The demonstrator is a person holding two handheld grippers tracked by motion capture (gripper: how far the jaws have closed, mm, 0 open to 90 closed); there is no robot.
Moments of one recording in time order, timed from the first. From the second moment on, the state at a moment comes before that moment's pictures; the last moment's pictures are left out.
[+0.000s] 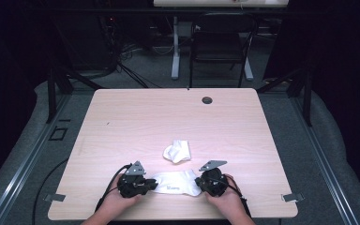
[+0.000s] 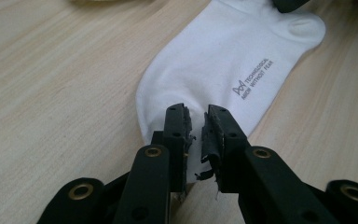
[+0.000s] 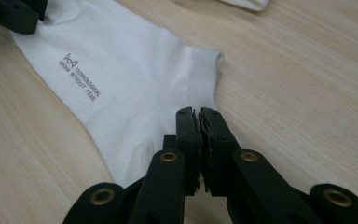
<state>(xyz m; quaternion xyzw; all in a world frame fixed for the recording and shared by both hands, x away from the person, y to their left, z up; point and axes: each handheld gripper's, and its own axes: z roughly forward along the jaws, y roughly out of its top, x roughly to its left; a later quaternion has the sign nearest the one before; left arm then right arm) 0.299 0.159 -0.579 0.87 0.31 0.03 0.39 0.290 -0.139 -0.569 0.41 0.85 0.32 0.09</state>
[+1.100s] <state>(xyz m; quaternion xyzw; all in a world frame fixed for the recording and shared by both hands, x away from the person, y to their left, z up) 0.313 0.182 -0.565 0.83 0.35 0.08 0.43 0.306 -0.140 -0.555 0.42 0.82 0.37 0.12</state>
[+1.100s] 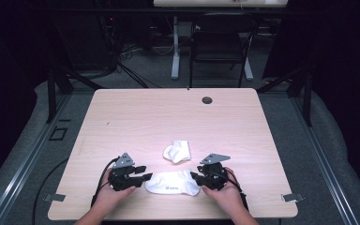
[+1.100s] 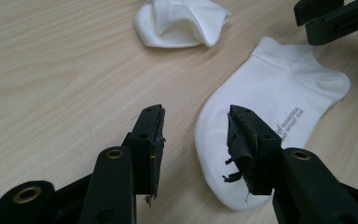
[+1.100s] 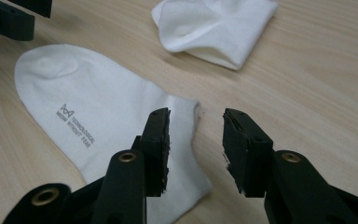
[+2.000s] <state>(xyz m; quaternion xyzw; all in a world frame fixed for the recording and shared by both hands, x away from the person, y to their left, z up) 0.322 0.187 -0.569 0.82 0.37 0.10 0.42 0.367 -0.095 -0.523 0.42 0.82 0.36 0.13</state>
